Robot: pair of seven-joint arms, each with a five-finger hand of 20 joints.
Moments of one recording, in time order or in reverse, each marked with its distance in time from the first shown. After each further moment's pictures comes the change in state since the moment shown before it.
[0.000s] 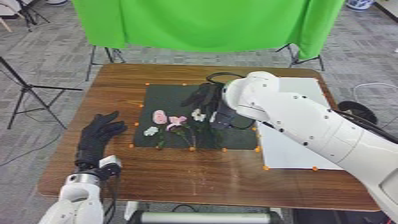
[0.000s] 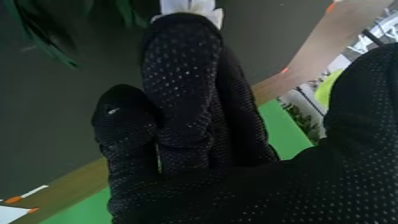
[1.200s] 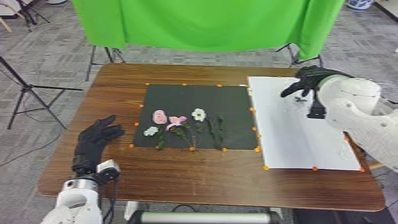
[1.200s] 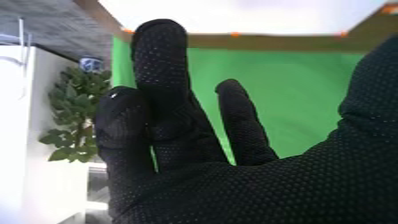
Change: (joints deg) left arm 2.7 -1.0 -1.3 -1.5 0.8 0.5 0.3; right arm -15.5 25.9 18.8 -7.7 -35.9 -1.0 1.4
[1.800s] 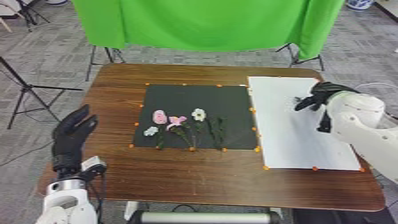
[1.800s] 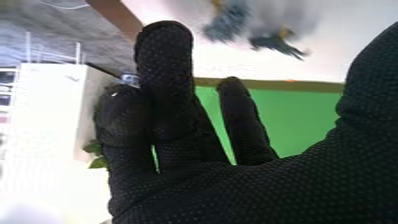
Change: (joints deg) left arm 0.7 0.1 -2.1 0.2 0.1 6.9 10.8; right arm -8.4 0.7 5.9 2.7 -1.7 0.4 3.7
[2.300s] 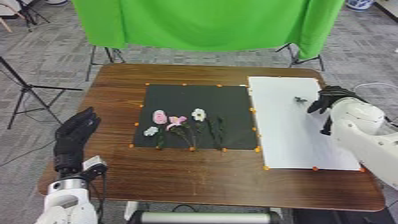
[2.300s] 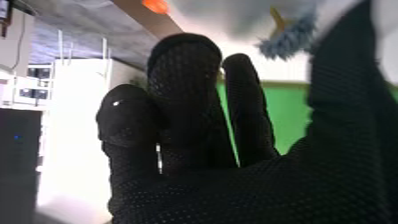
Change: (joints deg) left arm -0.1 0.0 0.1 -0.2 -0.2 -1.1 -2.1; right arm -2.0 -0.2 -0.9 3.1 -1.5 9.5 1.9
